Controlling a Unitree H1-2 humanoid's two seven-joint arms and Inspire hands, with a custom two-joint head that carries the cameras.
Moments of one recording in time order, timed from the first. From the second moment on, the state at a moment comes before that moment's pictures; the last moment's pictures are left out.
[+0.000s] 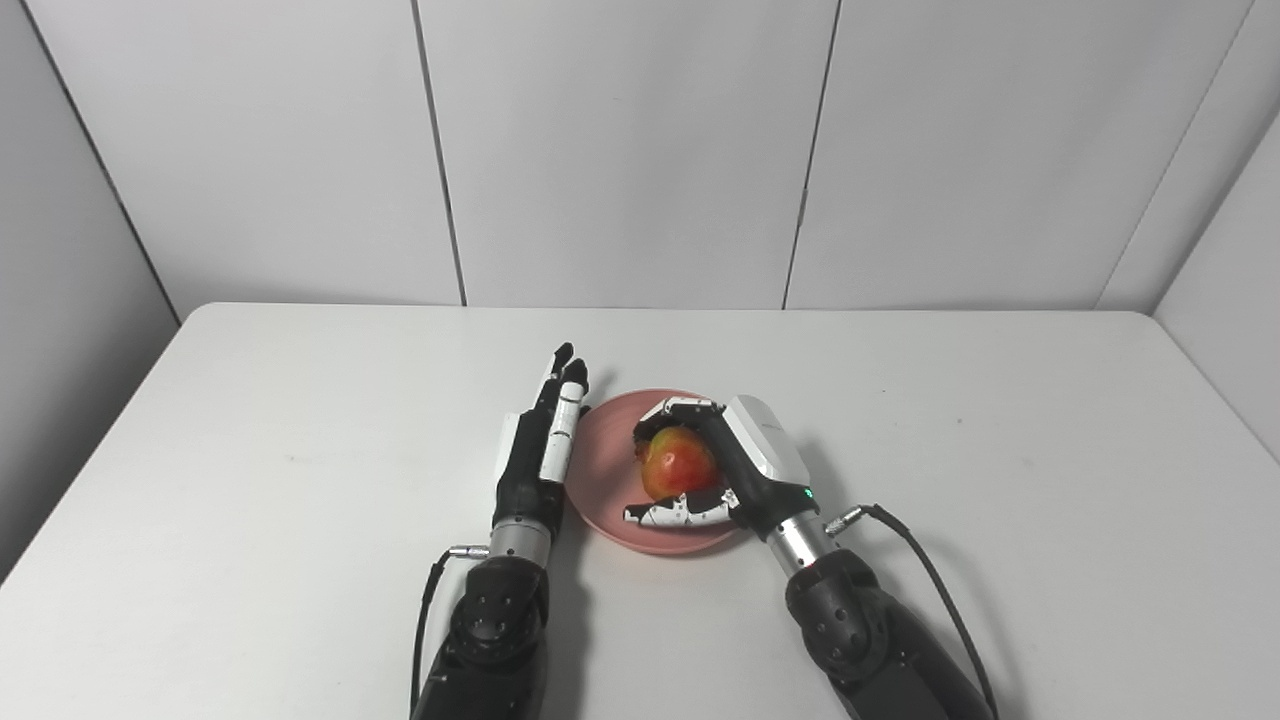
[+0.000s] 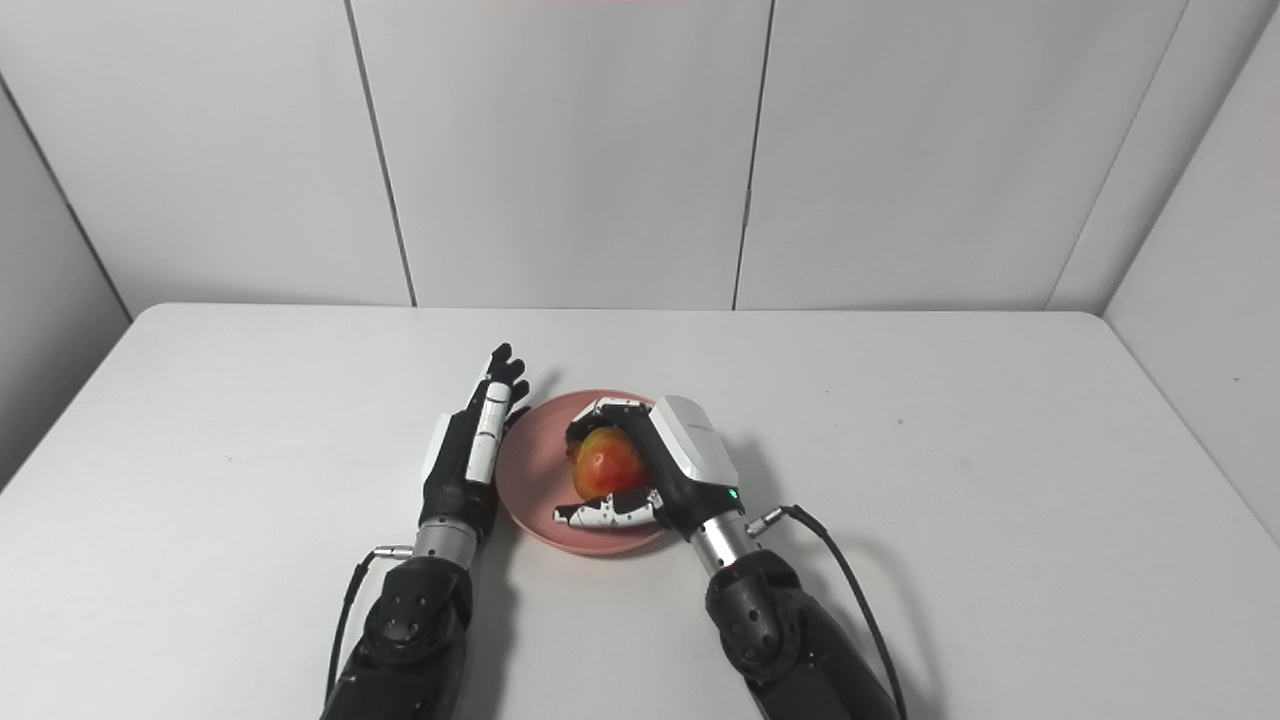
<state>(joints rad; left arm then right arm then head) -0.39 -0.13 -0.04 0.44 0.04 -0.11 0.08 -0.46 -0.09 0.35 0.48 -0.61 -0.31 -0.18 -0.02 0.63</state>
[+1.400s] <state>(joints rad) -0.36 -0.09 -0.03 0.38 -0.01 -0.09 -0.01 -0.31 -0.12 0.24 0.26 -0.37 -0.34 -0.09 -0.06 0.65</state>
